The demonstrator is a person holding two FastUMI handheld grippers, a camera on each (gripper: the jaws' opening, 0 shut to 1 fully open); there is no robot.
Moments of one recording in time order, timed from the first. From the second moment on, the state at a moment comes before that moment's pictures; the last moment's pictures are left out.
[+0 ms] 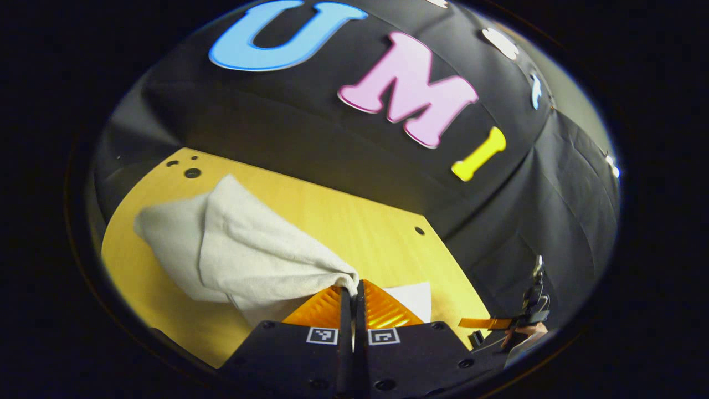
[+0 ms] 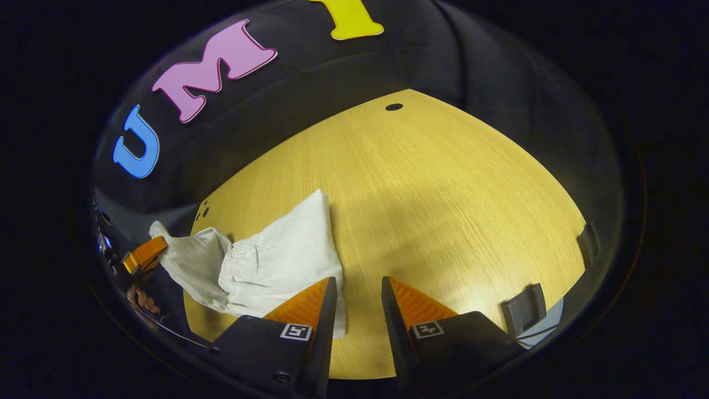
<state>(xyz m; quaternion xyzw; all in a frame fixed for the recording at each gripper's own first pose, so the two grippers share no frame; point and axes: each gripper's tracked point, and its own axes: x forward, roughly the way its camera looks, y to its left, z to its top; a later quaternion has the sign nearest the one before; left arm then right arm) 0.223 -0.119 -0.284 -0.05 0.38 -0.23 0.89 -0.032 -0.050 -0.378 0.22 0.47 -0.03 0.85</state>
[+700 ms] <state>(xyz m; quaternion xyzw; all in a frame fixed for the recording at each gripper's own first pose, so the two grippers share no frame) 0.143 -0.194 -0.432 0.21 0.48 -0.35 0.77 -0.059 -0.088 -0.377 0.23 0.47 -0.07 0.85</state>
